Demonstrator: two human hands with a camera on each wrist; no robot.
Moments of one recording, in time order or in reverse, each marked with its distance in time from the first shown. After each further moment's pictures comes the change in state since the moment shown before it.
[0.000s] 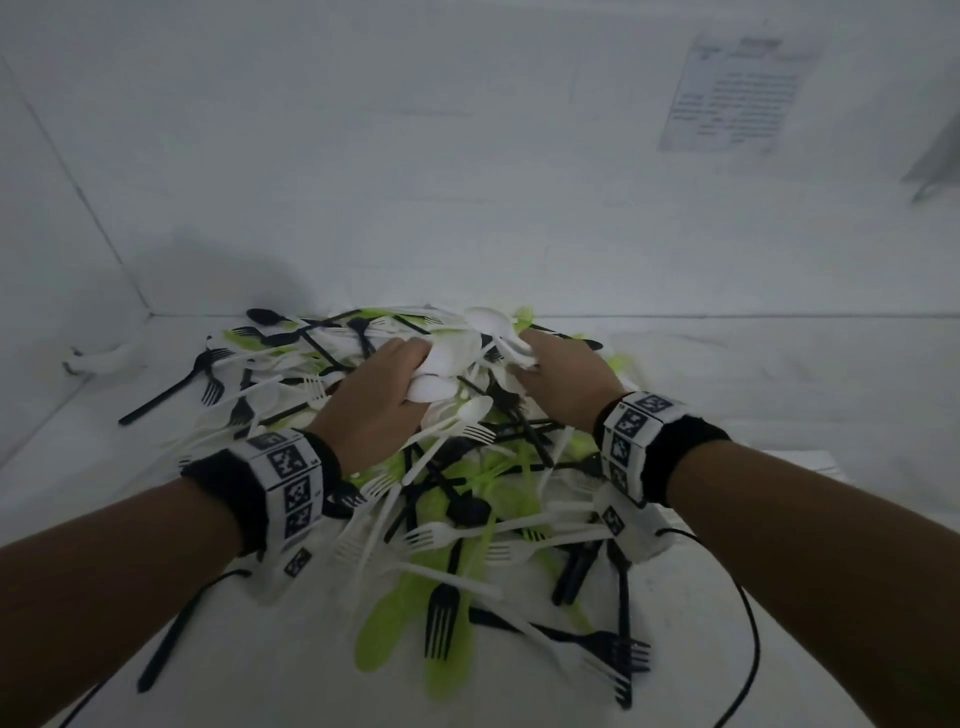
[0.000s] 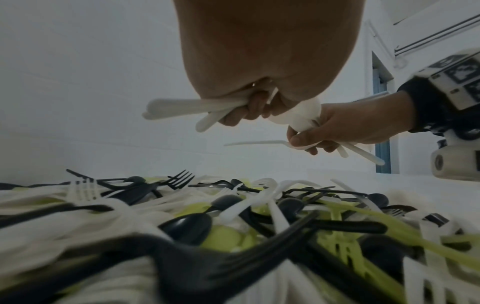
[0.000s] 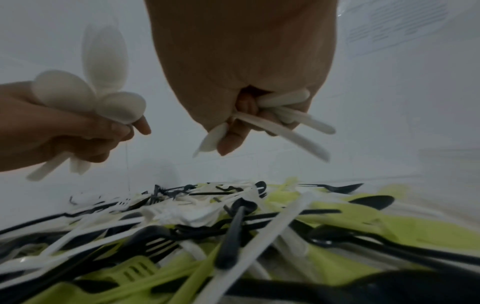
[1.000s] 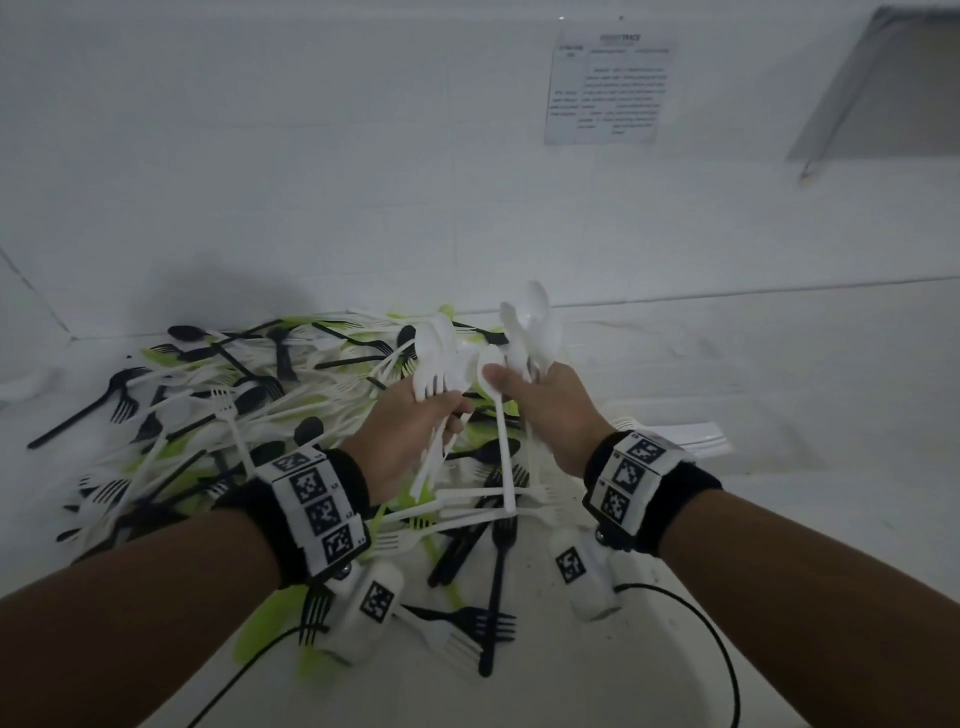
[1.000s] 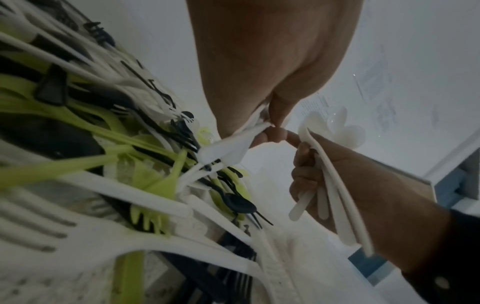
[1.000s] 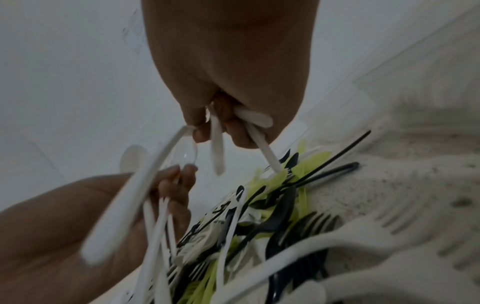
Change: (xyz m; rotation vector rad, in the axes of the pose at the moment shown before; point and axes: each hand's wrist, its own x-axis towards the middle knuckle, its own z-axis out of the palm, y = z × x) left_hand 0.029 0.134 0.097 -0.943 -0.022 -0.629; right_hand -0.091 0.065 -0.036 1.097 0.148 0.334
